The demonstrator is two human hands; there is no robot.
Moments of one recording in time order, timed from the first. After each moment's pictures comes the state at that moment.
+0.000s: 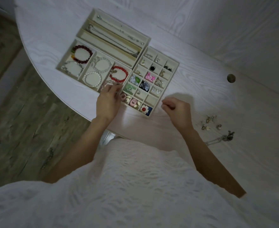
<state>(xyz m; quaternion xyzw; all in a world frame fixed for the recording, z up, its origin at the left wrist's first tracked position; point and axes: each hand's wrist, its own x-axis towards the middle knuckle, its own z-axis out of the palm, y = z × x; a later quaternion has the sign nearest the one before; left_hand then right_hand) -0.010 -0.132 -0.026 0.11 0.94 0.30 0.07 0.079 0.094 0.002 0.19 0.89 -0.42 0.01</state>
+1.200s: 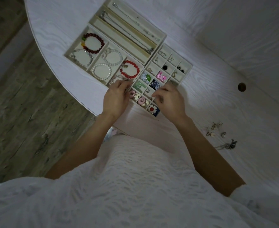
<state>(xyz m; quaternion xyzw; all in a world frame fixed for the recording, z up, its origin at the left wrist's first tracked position) -0.010 -0.136 -0.024 0.12 0.94 0.31 0.06 0.024 0.058 0.001 0.01 0.98 -0.21 0.06</state>
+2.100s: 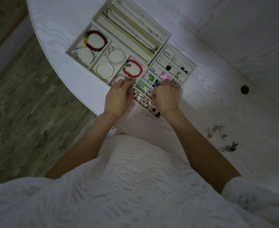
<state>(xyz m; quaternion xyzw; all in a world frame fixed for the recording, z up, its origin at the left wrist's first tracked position) -0.011 -0.137 -0.026 0.12 0.94 0.32 0.06 -0.003 0.029 -0.002 0.05 0.99 -0.03 0.13</state>
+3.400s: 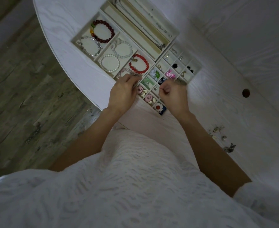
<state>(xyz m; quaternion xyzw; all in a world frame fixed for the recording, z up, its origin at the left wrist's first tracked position) -0.012 -0.139 -0.030 0.13 0.93 0.35 0.06 0.006 0.040 0.007 0.08 0.95 -0.29 0.07</state>
